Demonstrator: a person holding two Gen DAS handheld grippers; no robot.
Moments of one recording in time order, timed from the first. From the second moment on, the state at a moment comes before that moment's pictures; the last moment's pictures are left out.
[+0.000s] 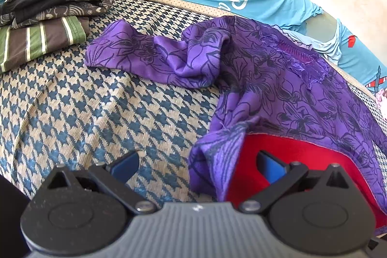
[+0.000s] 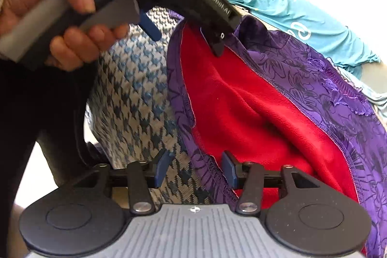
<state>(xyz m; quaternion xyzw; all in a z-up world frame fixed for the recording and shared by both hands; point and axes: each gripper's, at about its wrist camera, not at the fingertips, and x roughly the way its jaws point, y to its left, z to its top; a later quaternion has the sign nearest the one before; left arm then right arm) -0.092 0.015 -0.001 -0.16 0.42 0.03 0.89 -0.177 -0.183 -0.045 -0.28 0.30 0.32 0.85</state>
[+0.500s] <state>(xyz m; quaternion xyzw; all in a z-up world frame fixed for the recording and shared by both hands) -0.096 0.017 0.004 -0.17 0.40 0.04 0.90 -0.169 -0.208 -0.034 -0.23 0.35 0.33 0.85</state>
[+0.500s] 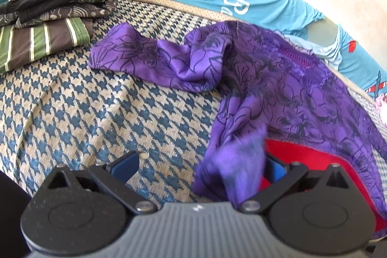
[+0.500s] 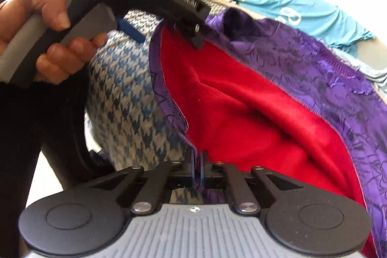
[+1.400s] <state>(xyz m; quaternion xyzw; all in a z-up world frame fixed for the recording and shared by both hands) -0.116 0.003 -0.007 -0.14 0.46 -0.01 0.88 -0.135 -0.230 0.016 -0.05 0.30 0.30 0.90</state>
